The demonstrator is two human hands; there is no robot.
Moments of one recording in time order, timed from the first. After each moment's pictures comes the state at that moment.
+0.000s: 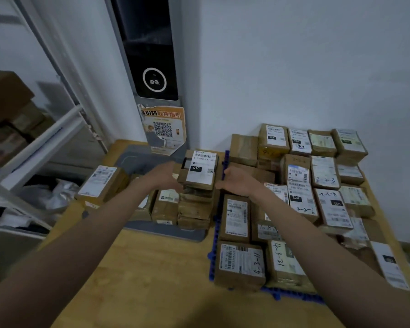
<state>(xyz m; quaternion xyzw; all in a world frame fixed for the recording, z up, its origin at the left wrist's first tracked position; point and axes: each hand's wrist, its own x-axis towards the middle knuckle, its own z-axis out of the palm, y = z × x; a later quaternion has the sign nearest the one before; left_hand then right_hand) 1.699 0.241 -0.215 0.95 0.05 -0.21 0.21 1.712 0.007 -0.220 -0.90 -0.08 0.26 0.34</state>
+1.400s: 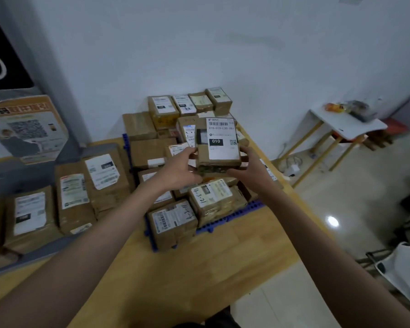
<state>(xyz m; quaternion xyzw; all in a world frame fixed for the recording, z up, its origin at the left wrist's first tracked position) 1.604 0.033 -0.208 0.80 -0.29 -0.25 0.45 1.497 -0.159 -0.201 -0.83 0.22 -0.08 0.50</state>
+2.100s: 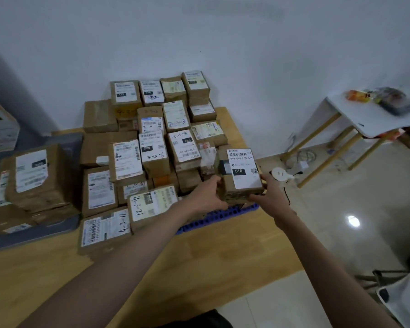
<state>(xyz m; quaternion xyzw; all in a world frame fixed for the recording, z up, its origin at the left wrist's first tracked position) 1.553 -0.232 -0.287 0.84 -0.24 -0.36 0.34 1.462 -0.419 -0.298 -0.82 0.29 0.00 0.49</state>
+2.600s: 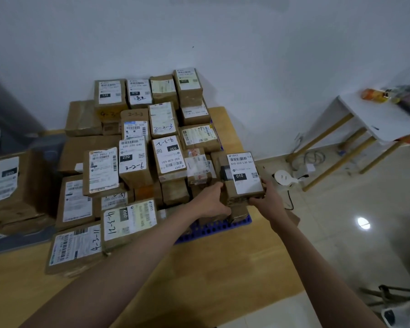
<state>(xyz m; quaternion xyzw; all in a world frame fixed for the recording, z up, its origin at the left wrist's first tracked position) 1.591 -0.315 -0.322 0.84 -0.22 -0.39 0.30 1.512 -0.493 -0.342 -0.81 0.31 0.01 0.50</state>
